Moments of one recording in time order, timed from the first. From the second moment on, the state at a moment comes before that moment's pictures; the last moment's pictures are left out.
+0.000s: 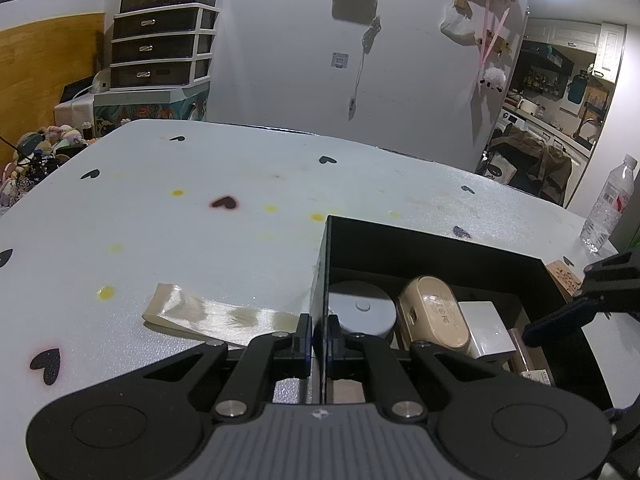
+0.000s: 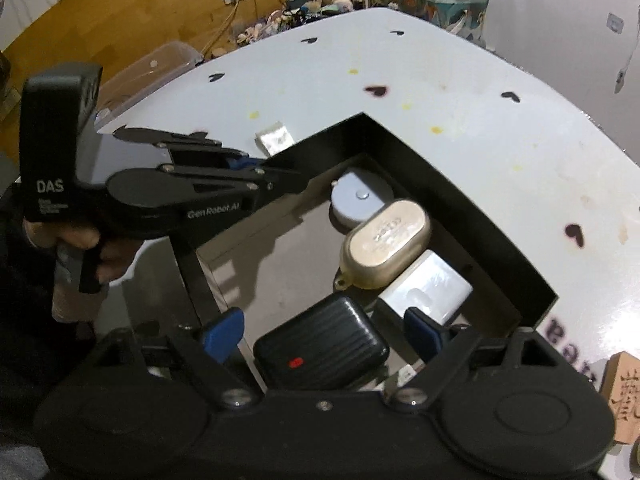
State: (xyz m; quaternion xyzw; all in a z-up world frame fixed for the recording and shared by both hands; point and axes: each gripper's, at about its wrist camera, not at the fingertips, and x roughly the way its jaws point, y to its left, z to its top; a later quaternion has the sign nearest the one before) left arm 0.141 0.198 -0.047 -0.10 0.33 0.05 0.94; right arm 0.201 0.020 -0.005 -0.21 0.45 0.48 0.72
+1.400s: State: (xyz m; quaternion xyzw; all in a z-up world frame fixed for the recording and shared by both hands) left arm 0.141 0.201 -0.048 -0.09 0.33 0.05 0.94; right arm 0.200 -0.160 -0.028 0.01 0.35 0.18 0.92
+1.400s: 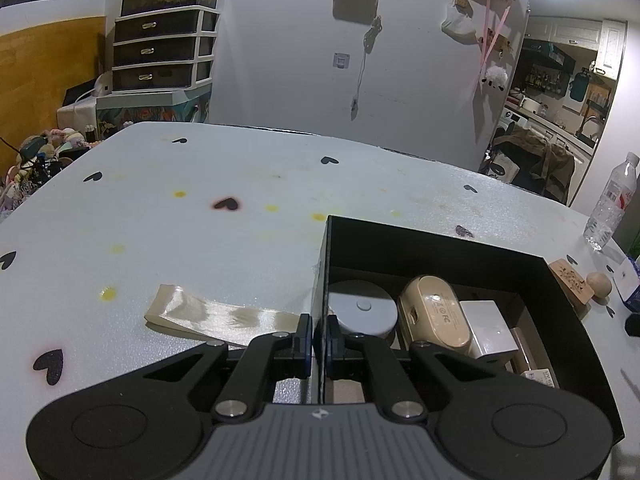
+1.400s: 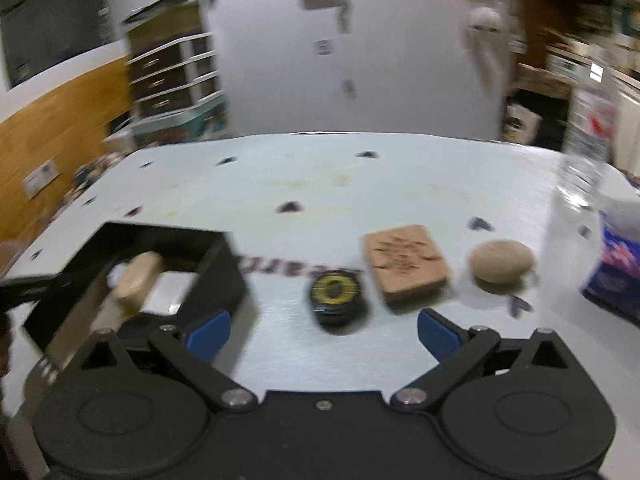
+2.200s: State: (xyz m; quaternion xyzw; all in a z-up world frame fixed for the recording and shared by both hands) left arm 0.141 0.203 -0.047 -0.09 0.33 0.05 0.94; right arm 0.316 -0.174 -0.076 0.07 0.38 0.15 0.91
